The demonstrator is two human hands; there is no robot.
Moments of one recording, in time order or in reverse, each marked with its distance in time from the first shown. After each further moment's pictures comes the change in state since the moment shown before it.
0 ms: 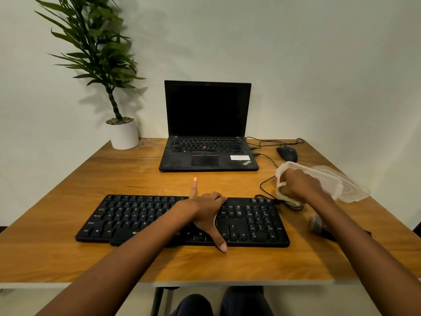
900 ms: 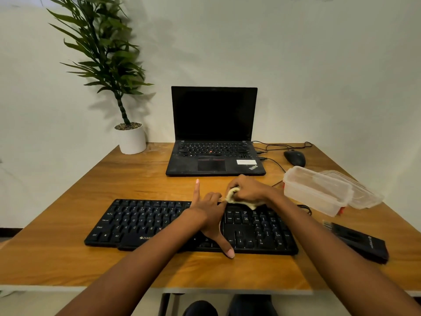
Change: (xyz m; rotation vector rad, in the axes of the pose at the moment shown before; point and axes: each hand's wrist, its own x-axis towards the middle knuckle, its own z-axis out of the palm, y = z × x) left_hand -0.002 0.001 0.006 0.121 0.083 -0.095; right_hand 0.043 -0.086 0.031 0.439 -0.293 -0.490
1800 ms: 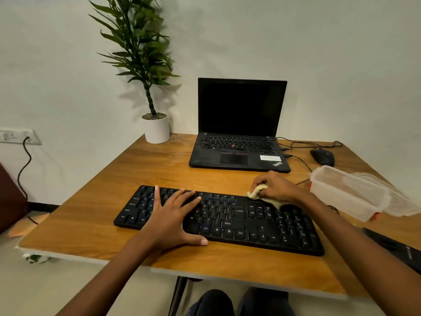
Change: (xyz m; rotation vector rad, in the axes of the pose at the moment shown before) left_hand -0.083 -0.075 0.078 -0.170 0.351 -0.172; right_hand -0.008 0.002 0.004 -0.001 0.070 -0.038
